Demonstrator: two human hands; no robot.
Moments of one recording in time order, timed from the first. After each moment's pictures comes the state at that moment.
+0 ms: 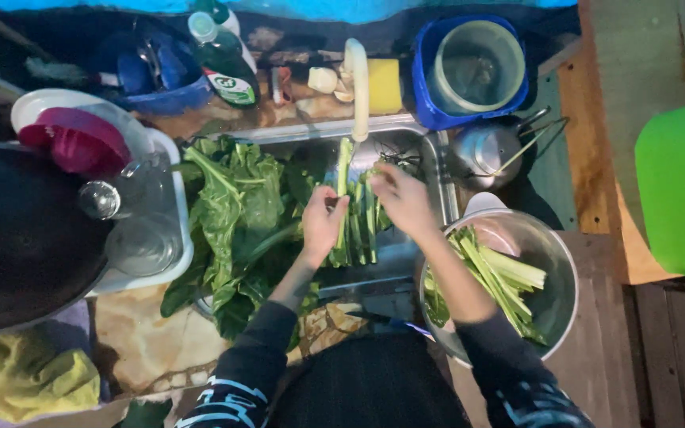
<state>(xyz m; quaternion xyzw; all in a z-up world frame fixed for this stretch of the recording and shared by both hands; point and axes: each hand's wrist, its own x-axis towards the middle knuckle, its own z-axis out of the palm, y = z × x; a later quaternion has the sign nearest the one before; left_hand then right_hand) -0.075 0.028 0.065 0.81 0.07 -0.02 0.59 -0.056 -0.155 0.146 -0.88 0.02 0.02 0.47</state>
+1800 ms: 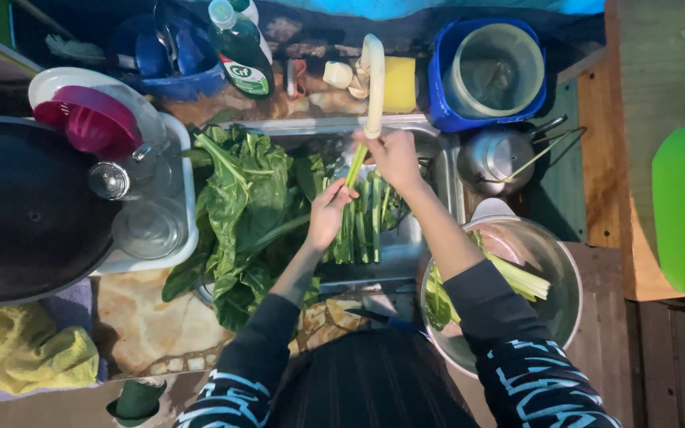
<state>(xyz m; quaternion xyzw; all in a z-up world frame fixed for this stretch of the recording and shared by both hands) -0.066 0.027 0.018 0.62 0.04 -0.09 0.78 0.035 -0.132 0.126 -0.82 -0.01 0.08 0.56</state>
